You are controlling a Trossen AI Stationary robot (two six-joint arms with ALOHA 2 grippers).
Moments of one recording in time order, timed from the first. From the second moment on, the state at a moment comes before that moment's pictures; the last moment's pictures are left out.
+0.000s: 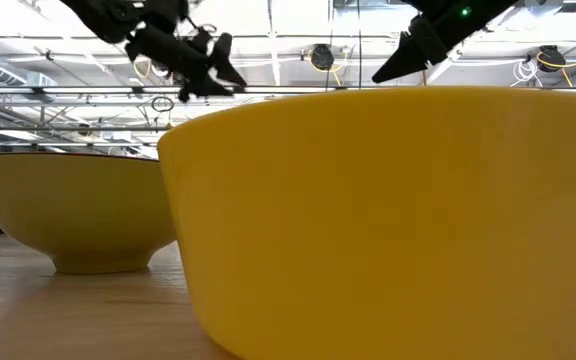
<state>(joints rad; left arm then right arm) 0.75 1.35 1.01 0.14 0.12 -0.22 -0.02 1.07 0.82 -0.22 0.57 -0.22</state>
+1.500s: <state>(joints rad) 0.75 1.34 1.01 0.05 0.03 -0.01 -0.02 1.06 0.82 -0.23 0.57 -0.20</state>
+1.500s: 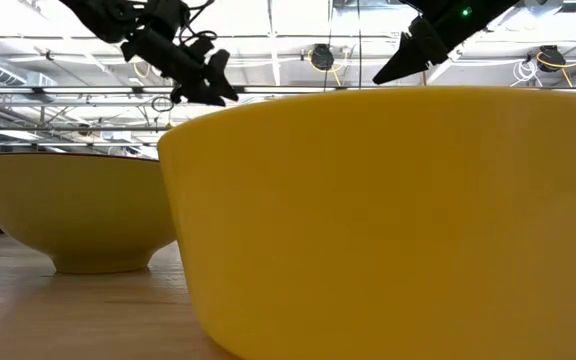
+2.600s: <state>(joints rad) -0.28 1.34 1.01 -0.38 0.26 -0.40 0.17 1.19 0.74 -0.01 0.21 -0.14</state>
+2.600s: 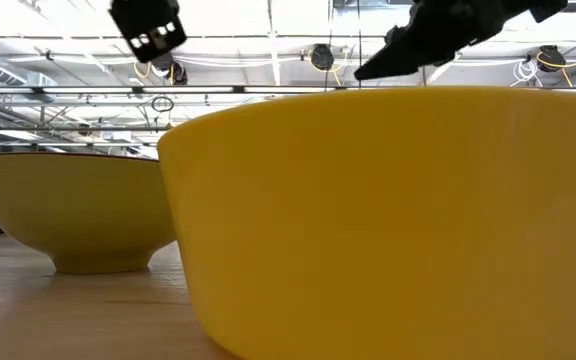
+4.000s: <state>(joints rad) -0.59 1.72 1.01 -0.38 -0.17 -0.49 0.56 1.27 0.74 0.29 0.45 0.09</state>
